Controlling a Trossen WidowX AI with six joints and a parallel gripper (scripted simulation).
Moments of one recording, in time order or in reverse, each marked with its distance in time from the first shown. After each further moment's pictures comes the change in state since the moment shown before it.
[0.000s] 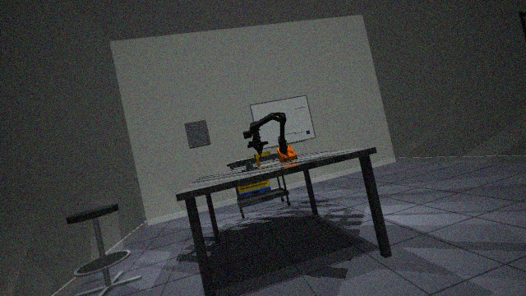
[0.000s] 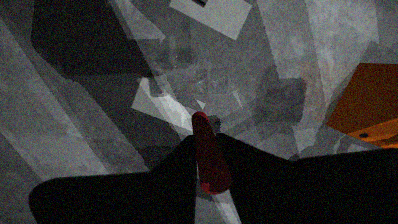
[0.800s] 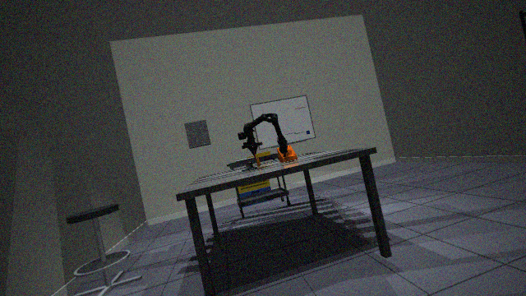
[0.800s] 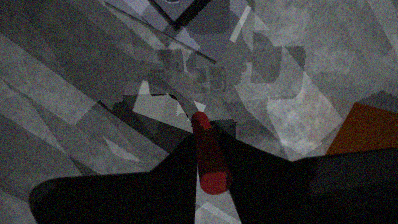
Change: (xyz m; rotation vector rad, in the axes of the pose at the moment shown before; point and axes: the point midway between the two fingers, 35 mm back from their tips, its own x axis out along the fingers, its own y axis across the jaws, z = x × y) arm -0.004 0.015 0.063 0.013 0.001 -0.004
